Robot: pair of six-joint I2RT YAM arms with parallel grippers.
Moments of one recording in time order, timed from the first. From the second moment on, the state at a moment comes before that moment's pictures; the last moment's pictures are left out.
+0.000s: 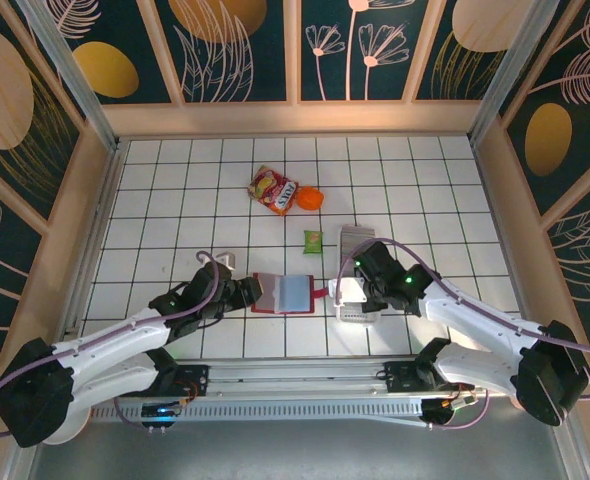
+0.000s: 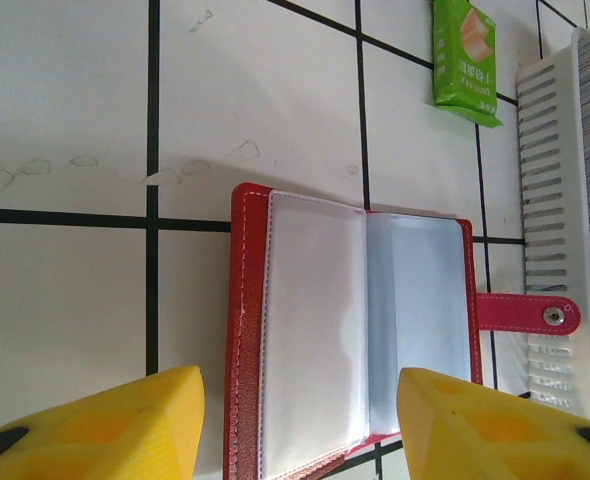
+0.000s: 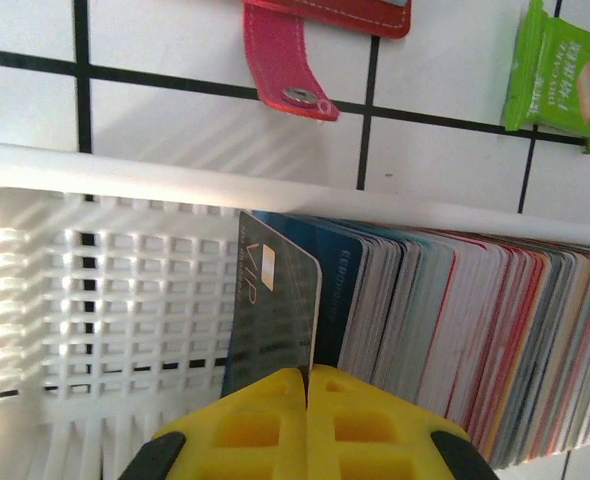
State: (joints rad) left arm -0.77 0.98 0.34 -0.11 0.01 -0.94; right arm 0.77 1.06 0.61 -0.63 0.06 -1.02
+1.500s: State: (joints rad) left arm -0.77 1.01 0.35 -0.08 0.01 -0.92; right arm 0.81 1.14 0.70 -0.74 0.03 -0.96
